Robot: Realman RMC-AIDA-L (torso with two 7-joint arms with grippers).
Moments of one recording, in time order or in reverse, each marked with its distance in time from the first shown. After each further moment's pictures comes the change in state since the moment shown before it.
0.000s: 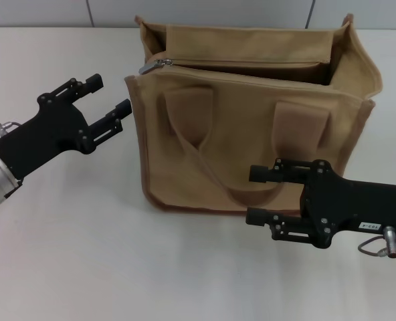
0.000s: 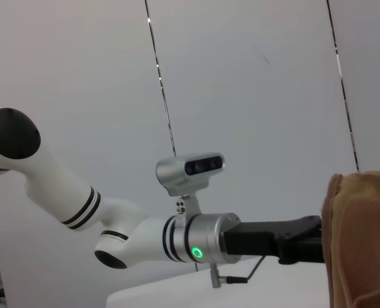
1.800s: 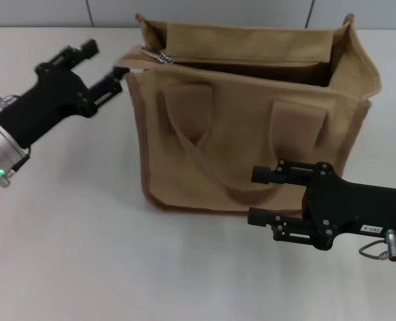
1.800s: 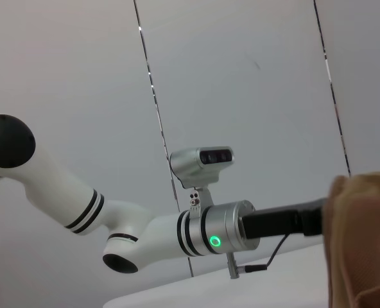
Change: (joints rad) left arm -0.024 -0.002 0.205 -0.018 -0.316 -0.080 -0.029; right arm -0.016 0.002 0.002 0.011 0.012 0.001 0.000
